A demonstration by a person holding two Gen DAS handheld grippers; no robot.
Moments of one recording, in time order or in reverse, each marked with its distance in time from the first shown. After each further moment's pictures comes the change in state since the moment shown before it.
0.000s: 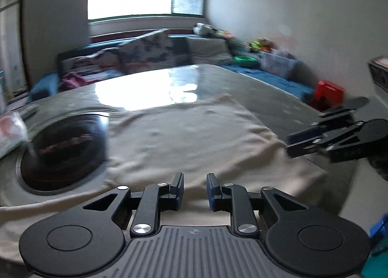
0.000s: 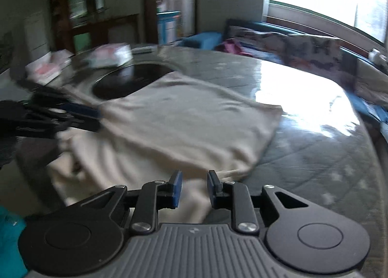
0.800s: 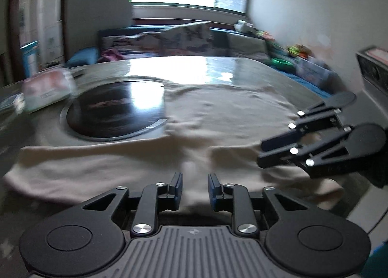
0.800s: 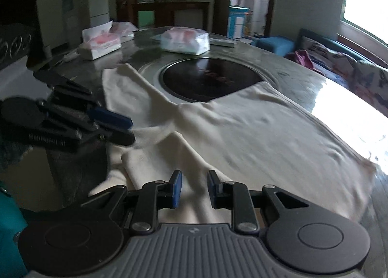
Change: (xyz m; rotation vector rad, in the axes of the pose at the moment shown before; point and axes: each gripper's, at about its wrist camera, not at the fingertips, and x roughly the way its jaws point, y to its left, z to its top) left arm -0.043 0.055 -0.042 -0.217 0.008 0.200; right arm 0.071 0.080 0.046 -0.258 0.038 0.210
